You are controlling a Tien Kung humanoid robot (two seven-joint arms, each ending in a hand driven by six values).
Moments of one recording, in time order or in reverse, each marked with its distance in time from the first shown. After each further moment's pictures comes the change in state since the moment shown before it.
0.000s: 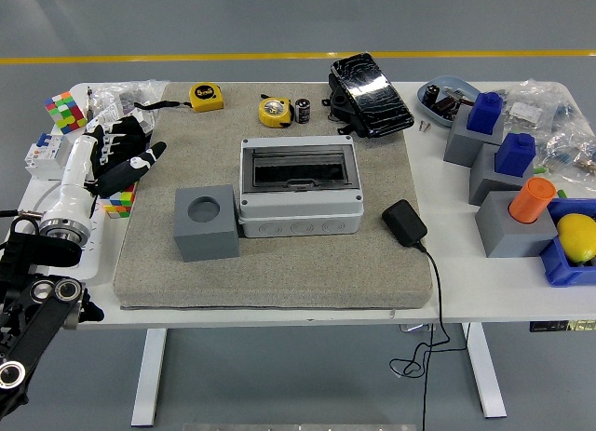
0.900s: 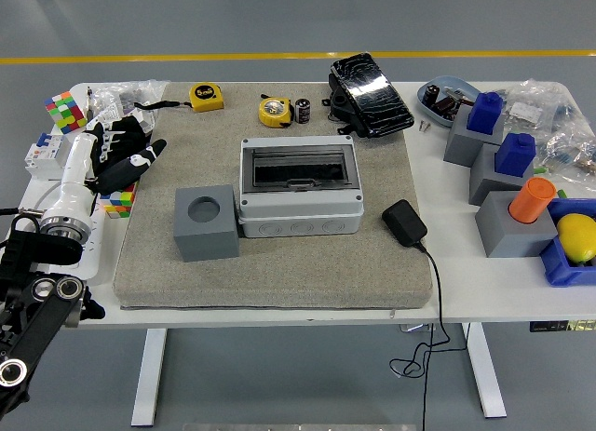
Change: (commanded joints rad) left arm -0.007 0.001 0.004 0.002 0.003 0.008 0.004; right arm 0.005 0.000 0.001 0.001 -0.001 0.004 -0.002
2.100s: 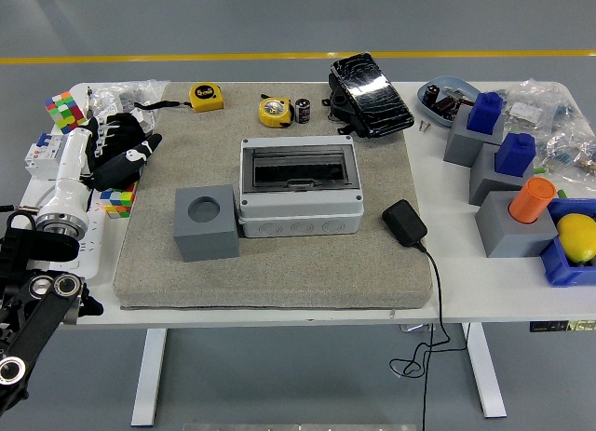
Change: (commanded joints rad) left arm -0.003 -0.004 -0.013 -0.006 0.008 0.009 -0.002; right arm -0.004 0.003 0.005 -0.001 0.000 0.000 0.000
